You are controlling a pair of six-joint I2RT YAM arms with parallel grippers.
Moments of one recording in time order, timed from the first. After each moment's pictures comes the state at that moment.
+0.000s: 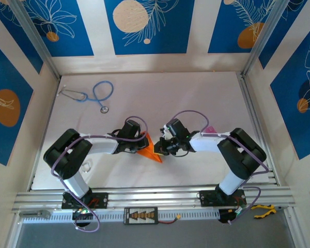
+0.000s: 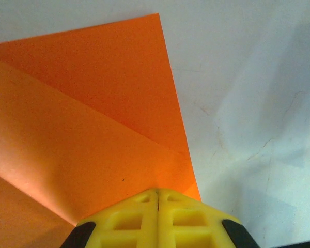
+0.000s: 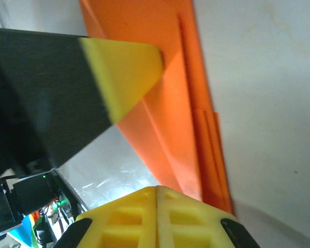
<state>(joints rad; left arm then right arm) -0.68 1.69 0.71 0.09 0.25 -0.94 0.68 1.65 0.71 -0.03 -0.57 0.84</state>
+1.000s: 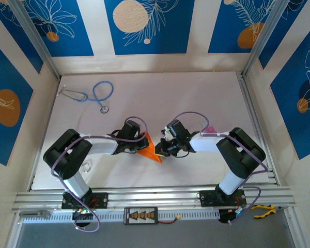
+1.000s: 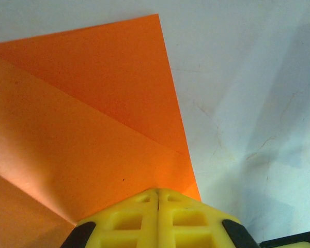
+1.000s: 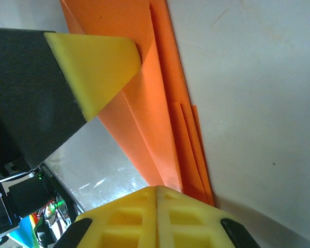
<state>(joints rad) -0.68 1.69 0.70 0.12 0.25 -0.94 0.68 1.64 0.70 -0.03 -0.57 0.86</state>
